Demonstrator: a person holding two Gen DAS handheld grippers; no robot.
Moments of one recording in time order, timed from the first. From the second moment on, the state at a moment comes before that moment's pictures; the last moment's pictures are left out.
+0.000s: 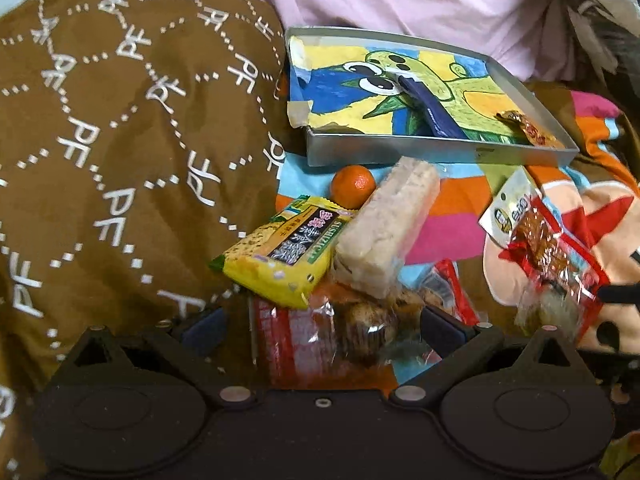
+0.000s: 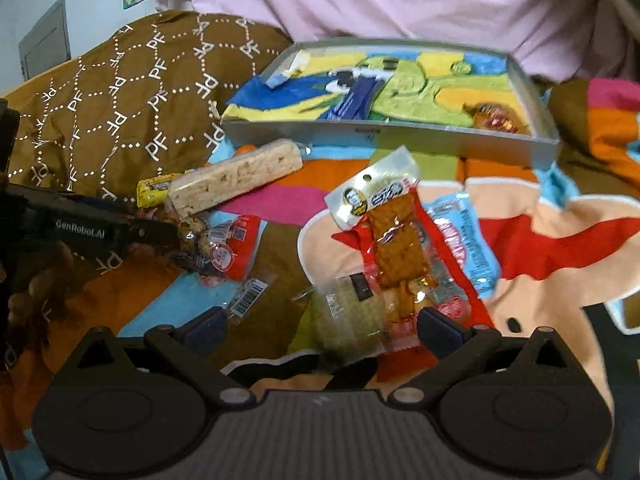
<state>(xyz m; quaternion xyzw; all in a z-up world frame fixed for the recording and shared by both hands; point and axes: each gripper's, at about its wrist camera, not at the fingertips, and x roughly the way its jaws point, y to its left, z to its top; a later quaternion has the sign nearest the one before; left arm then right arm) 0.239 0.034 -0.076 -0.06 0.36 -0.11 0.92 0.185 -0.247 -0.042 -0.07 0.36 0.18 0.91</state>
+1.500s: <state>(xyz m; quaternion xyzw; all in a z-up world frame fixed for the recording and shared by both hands) 0.257 -0.038 -0.073 0.14 0.40 -0.31 0.85 0.192 -0.235 -0.063 -0.17 0.38 0.26 0.87</state>
